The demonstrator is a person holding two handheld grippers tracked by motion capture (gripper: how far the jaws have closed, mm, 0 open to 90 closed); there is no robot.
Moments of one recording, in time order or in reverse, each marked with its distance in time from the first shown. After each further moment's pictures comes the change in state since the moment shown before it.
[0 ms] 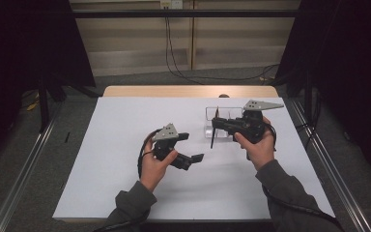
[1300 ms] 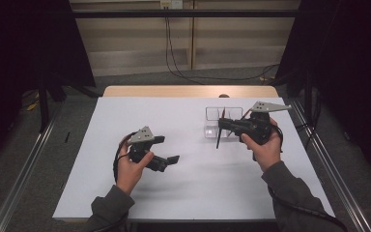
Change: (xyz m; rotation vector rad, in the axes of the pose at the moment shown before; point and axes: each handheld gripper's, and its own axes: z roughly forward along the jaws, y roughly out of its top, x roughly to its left) left arm 0.021 -0.021 -0.055 0.058 0.085 -0.026; right arm -0.008 -0.005 -0.015 -0.009 -0.016 -0.011
